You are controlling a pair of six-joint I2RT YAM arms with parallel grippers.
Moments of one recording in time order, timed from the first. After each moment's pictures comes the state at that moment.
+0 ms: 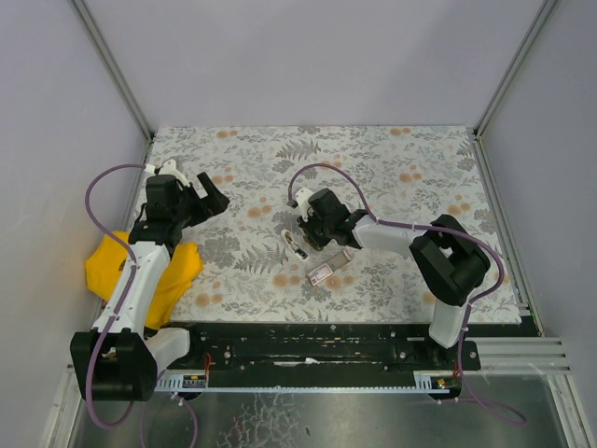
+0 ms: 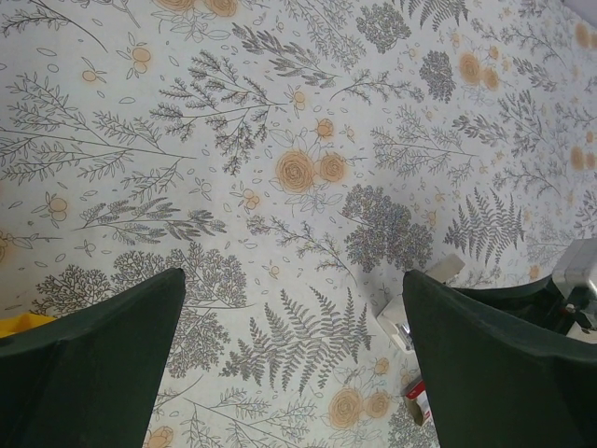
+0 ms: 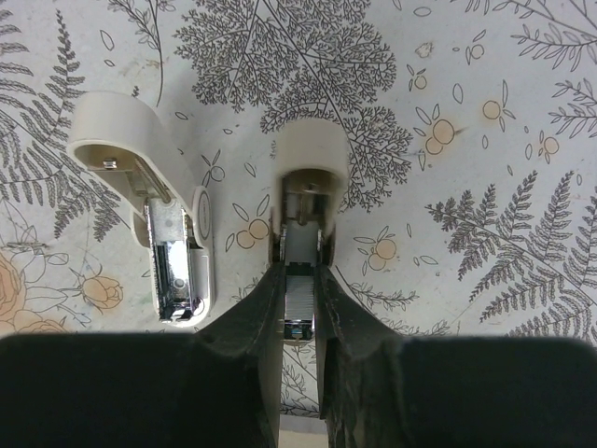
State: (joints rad) left arm 0.01 1.10 0.85 -0.33 0.19 -0.47; right arm 0.75 1.83 1.10 -0.11 -0.03 -0.10
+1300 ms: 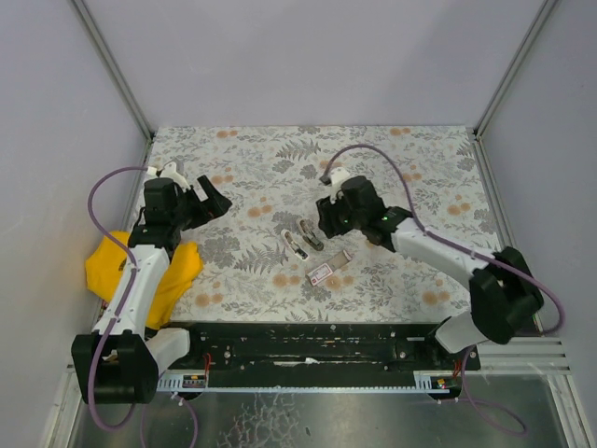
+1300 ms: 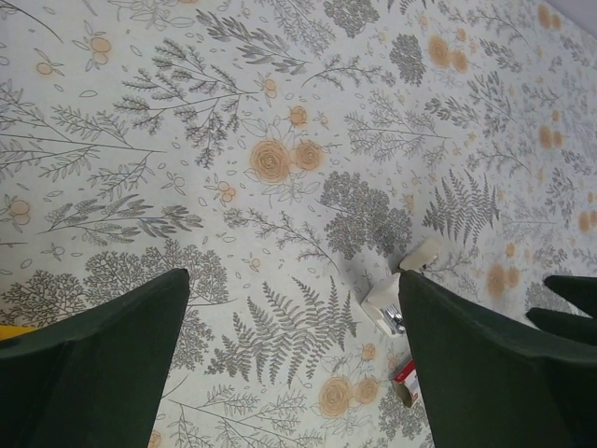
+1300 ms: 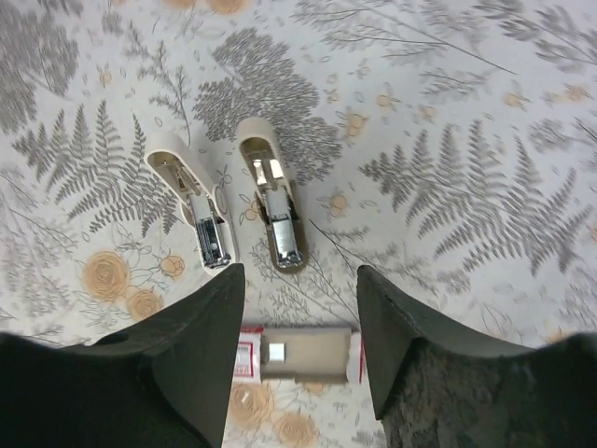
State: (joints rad) left arm 0.04 1.08 0.82 -0.29 0.28 -0.47; right arm 0.69 1.55 1.02 -0.17 -0.05 0.08
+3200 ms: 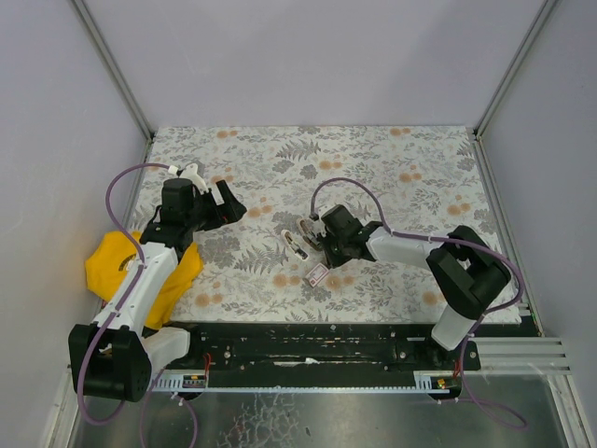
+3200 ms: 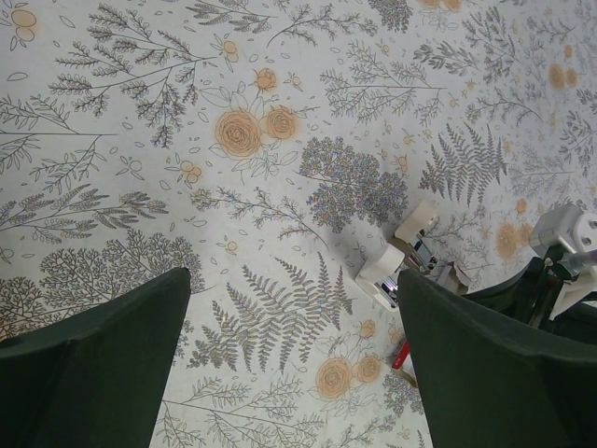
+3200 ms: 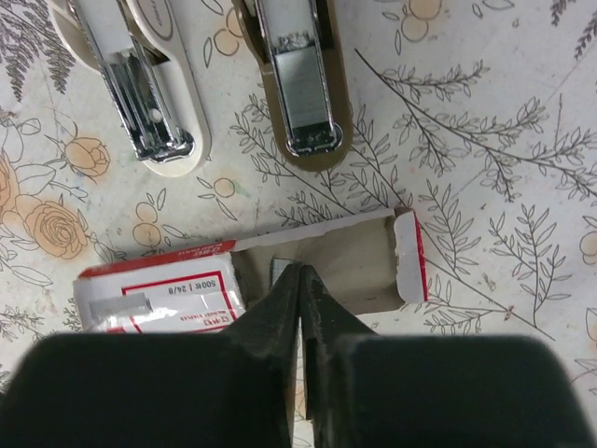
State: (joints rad) left arm -0.10 1.11 0.80 -0.28 0.25 -0.44; right arm 0.75 1.70 0.92 -0.25 -0.03 0.18
